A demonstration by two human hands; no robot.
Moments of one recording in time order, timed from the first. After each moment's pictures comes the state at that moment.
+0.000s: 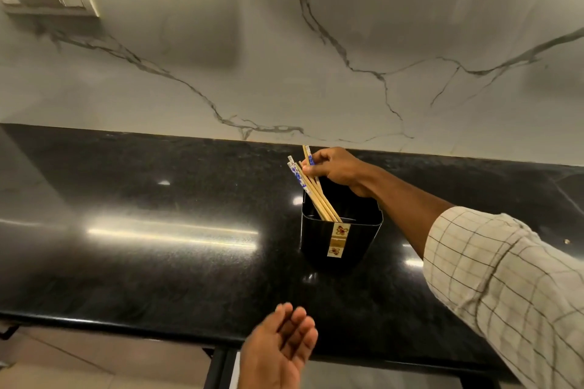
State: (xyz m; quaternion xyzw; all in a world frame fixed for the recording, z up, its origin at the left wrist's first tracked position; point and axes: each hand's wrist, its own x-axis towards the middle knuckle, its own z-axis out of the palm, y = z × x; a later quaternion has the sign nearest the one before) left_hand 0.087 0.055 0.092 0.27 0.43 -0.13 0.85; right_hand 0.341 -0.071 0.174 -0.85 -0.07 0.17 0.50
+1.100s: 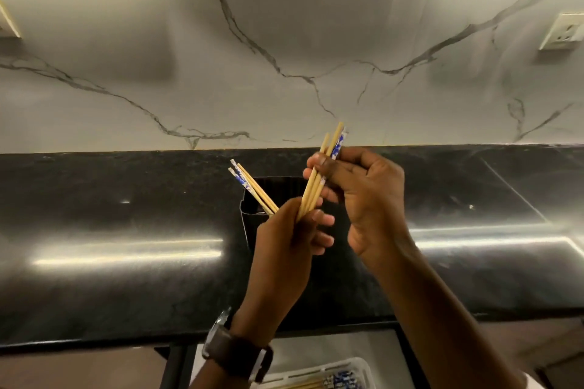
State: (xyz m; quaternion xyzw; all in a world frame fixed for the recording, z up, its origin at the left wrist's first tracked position) left_hand 0.114 -0.036 0.183 0.72 -0.11 0.05 0.69; right_hand 0.128 -0.148 0.256 -0.61 0.05 -0.14 0.78
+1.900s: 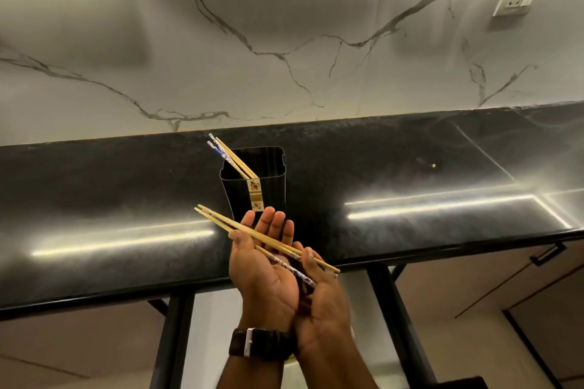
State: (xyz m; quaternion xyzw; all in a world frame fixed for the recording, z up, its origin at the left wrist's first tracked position) left_hand 0.030 -0.066 0.158 0.26 0.25 0.02 0.93; right_hand -0.011 -0.117 0.143 -0.27 0.35 0.01 0.90
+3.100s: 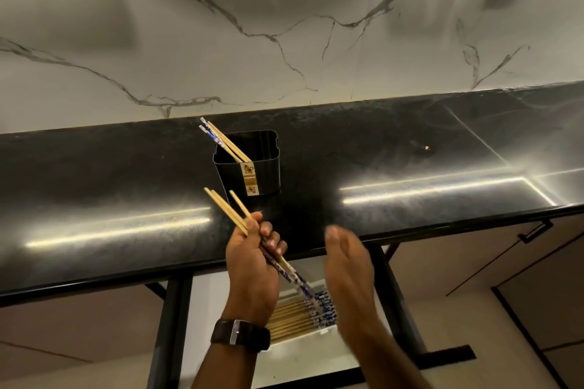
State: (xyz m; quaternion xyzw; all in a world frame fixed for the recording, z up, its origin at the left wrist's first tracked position) left_hand 0.026 -0.050 0.117 0.38 0.15 -0.05 0.91; right_hand -0.020 -0.166 0.125 -0.71 0.32 -0.04 0.62
